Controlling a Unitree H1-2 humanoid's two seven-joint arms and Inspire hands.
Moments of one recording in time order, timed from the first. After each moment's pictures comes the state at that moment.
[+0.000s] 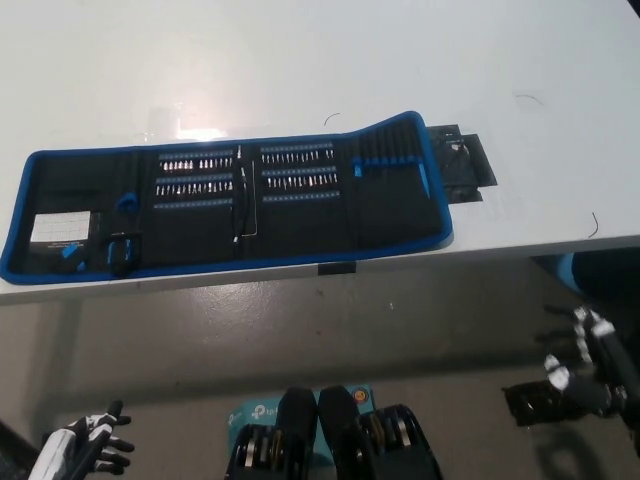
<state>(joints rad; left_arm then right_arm) 0.10 0.26 0.09 -0.03 0.00 0.37 -0.05 -0.09 -0.34 0.11 -0.18 -0.14 0.27 0.09</state>
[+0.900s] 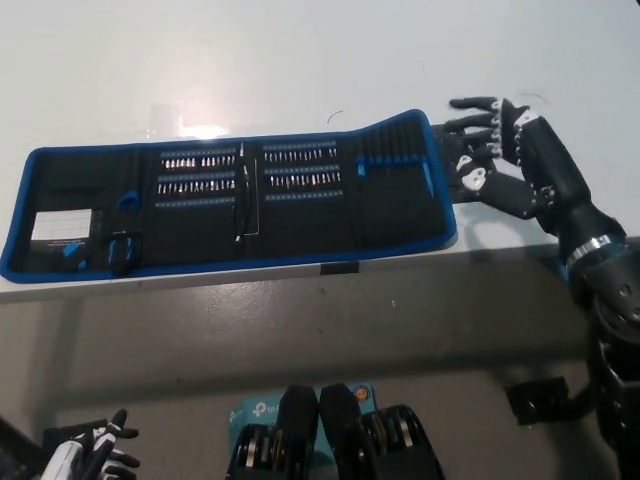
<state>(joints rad) 0.12 0.24 0.09 -0.04 -0.01 0.37 -0.06 -0.55 -0.13 0.00 -0.09 -0.11 0.45 0.14</state>
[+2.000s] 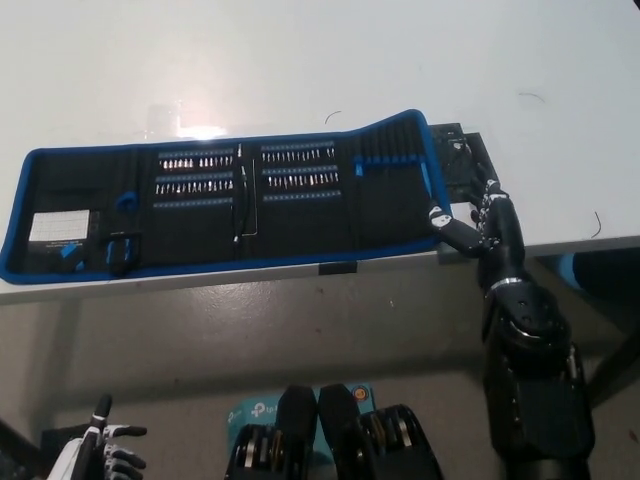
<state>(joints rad) 0.11 0.23 0.07 -0.02 -0.01 0.34 -0.07 -0.55 0.14 -0.16 0.27 -0.10 0.40 -0.17</state>
